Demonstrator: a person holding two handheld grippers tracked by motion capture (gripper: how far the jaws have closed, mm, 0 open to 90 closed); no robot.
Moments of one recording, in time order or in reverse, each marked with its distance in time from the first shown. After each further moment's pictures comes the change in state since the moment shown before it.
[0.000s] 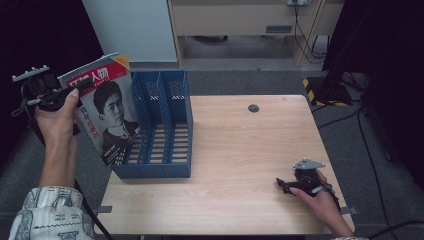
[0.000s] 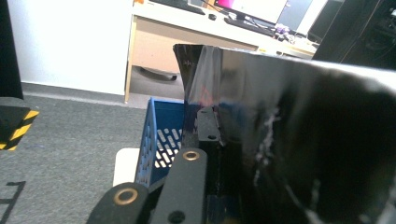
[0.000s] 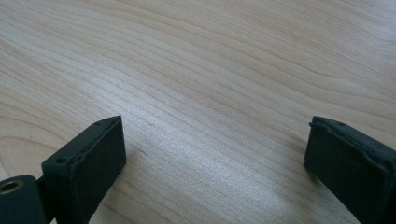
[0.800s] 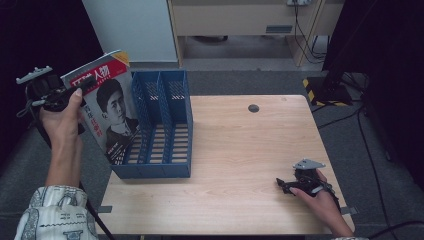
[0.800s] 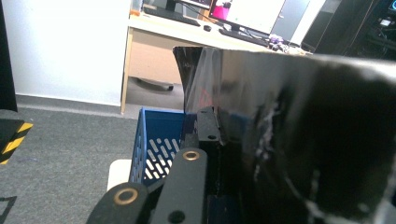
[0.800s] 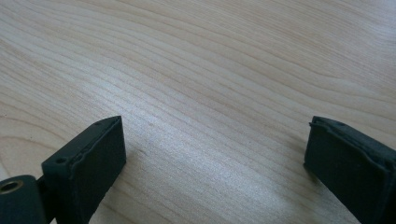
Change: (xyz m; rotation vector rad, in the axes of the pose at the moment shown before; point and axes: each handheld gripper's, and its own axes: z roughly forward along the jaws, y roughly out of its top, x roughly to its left) left arm -0.005 -0.004 0.004 -0.049 -0.016 0.013; right arm 0.000 0.000 0.000 -0.001 -0.001 0.001
